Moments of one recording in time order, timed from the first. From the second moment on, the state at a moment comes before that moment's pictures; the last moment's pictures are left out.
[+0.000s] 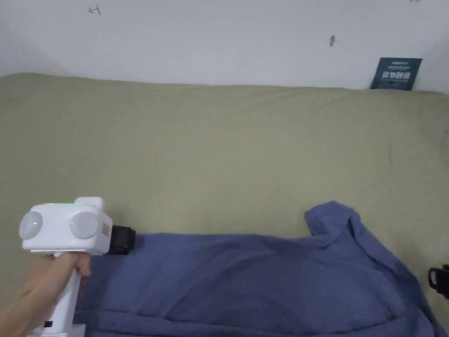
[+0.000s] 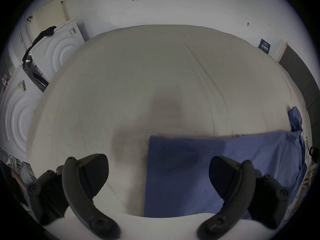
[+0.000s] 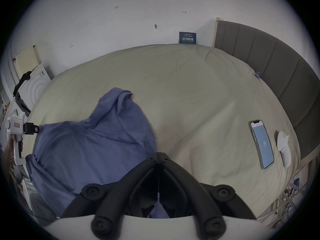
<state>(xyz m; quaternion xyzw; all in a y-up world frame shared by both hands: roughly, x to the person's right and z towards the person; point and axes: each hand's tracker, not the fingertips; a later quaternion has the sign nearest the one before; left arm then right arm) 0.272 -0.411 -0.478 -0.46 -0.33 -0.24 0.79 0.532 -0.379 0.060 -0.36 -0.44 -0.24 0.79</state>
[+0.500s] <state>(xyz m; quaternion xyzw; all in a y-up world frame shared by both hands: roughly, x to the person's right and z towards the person) 0.278 -0.407 -0.466 -0.48 -0.36 -0.23 0.77 0.602 -0.386 0.022 -0.42 -0.38 -0.27 0.78</state>
